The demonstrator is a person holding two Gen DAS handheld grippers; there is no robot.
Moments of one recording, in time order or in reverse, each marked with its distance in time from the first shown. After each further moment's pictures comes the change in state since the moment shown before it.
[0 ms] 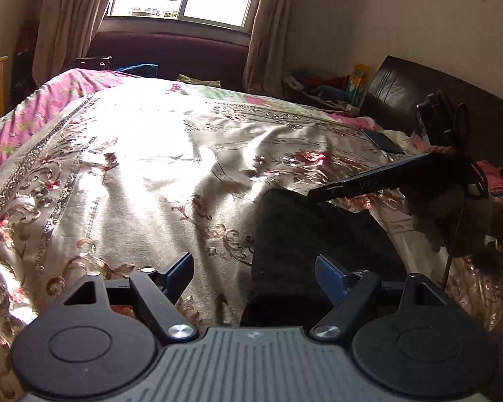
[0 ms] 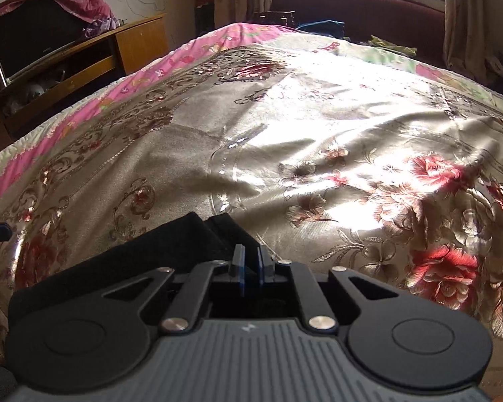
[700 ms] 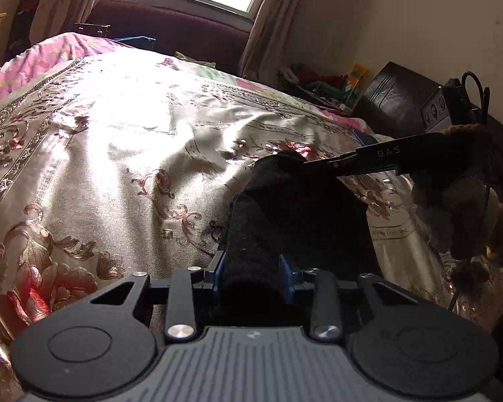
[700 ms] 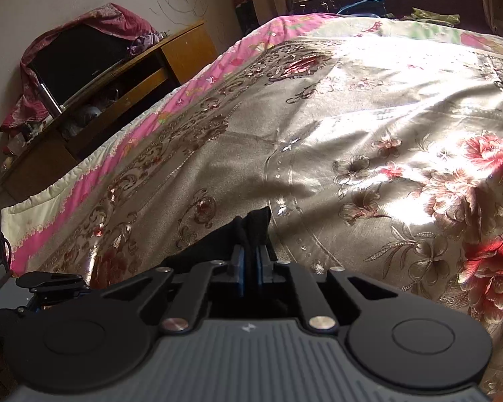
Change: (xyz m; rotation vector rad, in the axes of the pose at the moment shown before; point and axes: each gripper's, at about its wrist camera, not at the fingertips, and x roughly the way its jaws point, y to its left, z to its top) left arm 0.028 -0.014 -0.001 -0.114 0.009 -0.071; right arm -0.024 -0.017 0.007 0.116 -0.002 0.211
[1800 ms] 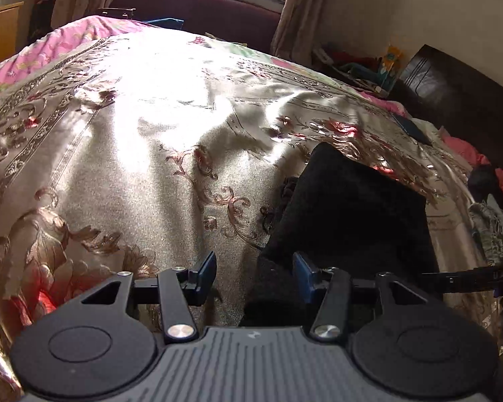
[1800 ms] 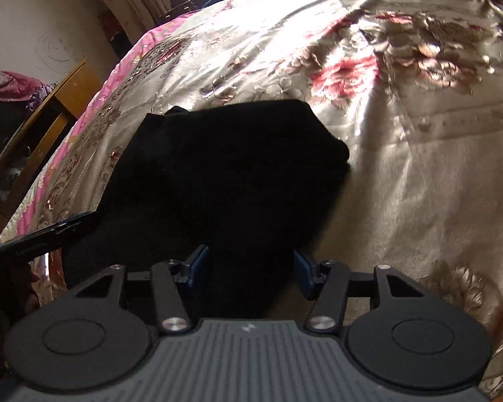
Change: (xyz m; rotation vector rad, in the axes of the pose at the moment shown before) left arm 0.041 0.030 -0.007 -0.030 0.080 0.130; right arm -0.037 -0.025 -0.148 0.486 -0.053 -0.202
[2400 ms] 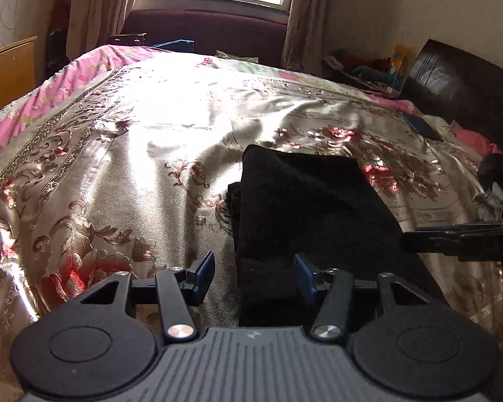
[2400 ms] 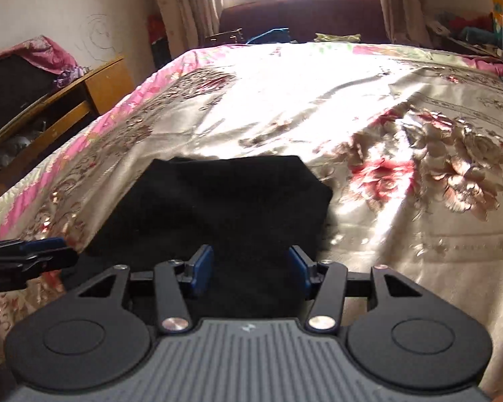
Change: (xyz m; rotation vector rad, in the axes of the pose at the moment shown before) left arm -0.042 -0.059 -0.011 0.096 -0.018 0.136; right arm -0.030 0.074 -0.005 -0.356 -0.094 -0.010
